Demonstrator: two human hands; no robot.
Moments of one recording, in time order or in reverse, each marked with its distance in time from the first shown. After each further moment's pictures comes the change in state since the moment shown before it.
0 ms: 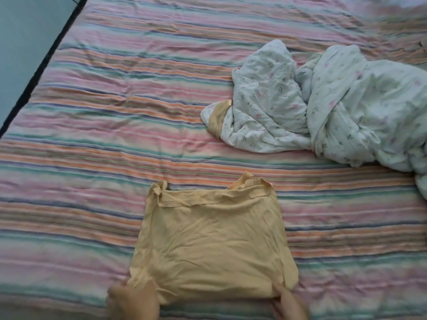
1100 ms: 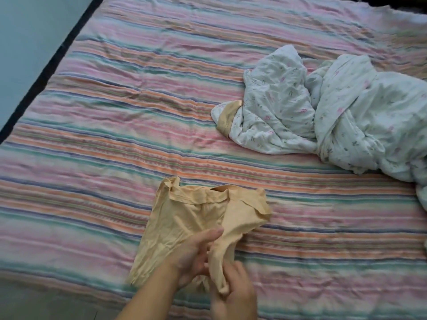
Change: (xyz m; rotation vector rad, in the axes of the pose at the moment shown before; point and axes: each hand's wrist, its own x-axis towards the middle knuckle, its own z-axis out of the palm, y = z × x) left_hand -0.027 0.104 0.038 -0.436 -1.037 -0.465; right_hand -0.127 0.091 0.062 -1.338 -0.458 -1.324
